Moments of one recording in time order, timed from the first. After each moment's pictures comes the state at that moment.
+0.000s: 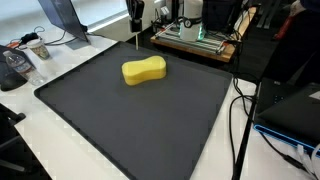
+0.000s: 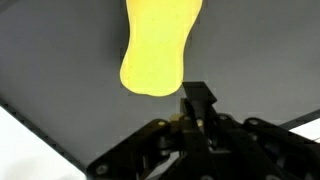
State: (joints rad) arm -0.13 -0.22 0.10 -2.42 -0.03 2.38 0.48
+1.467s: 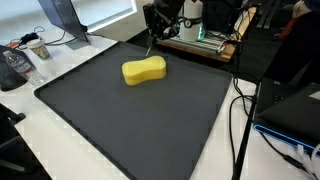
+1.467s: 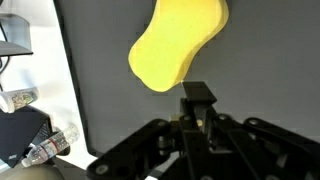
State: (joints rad) arm 0.18 0.17 0.20 -1.98 -0.54 1.86 0.69
